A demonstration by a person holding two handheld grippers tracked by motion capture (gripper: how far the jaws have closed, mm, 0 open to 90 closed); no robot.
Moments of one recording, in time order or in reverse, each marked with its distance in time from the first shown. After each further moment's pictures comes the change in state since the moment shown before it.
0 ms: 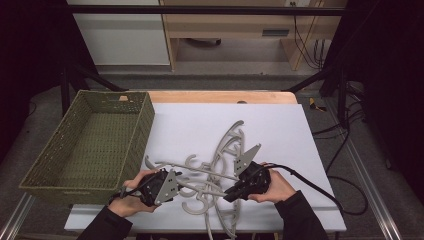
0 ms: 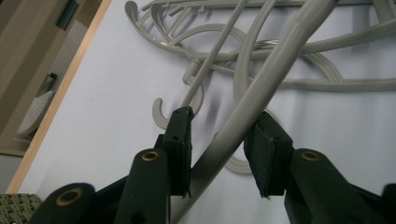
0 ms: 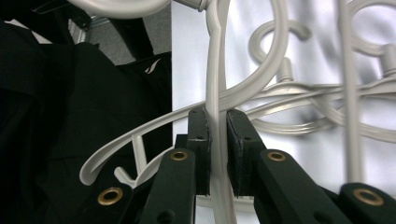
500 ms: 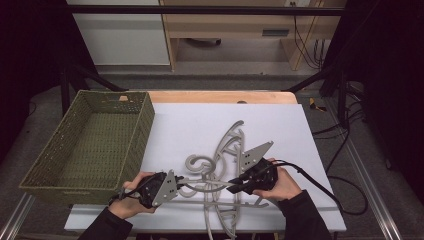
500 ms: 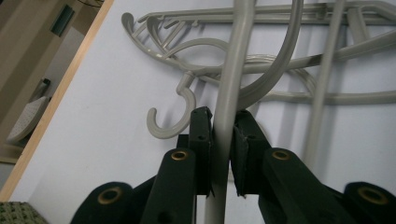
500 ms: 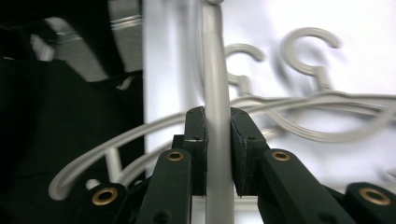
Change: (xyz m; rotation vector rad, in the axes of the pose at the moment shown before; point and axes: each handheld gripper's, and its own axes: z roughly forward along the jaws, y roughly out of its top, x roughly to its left) left arm -0.003 0.007 -0.009 -0.031 -0.020 -0.011; right arm 0.002 -0.003 -0.020 -0.090 -0.137 -0.023
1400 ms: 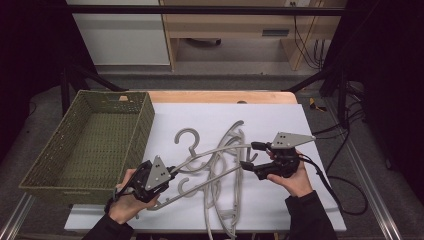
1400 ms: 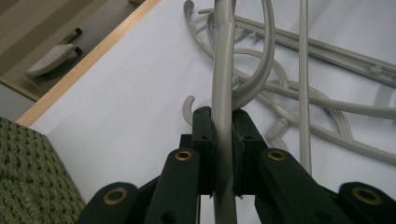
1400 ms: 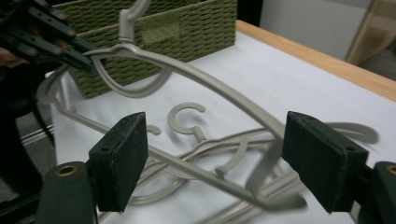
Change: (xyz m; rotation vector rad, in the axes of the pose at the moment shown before) left arm 0.015 0.002 -0.018 -0.006 0.138 -0.351; right arm -0.015 -0.022 -0.047 -0.393 -0.367 0.196
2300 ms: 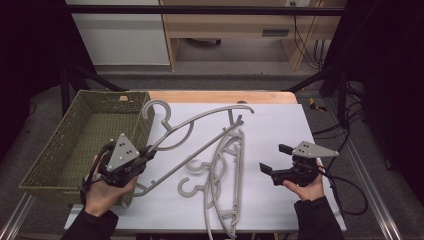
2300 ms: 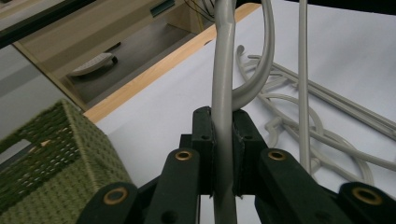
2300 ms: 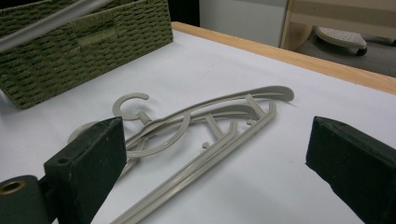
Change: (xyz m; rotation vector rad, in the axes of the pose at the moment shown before) left arm 0.050 0.018 -0.058 -0.105 0.110 -0.143; right arm -0.009 -0.038 -0.034 -0.046 -0.238 0.099
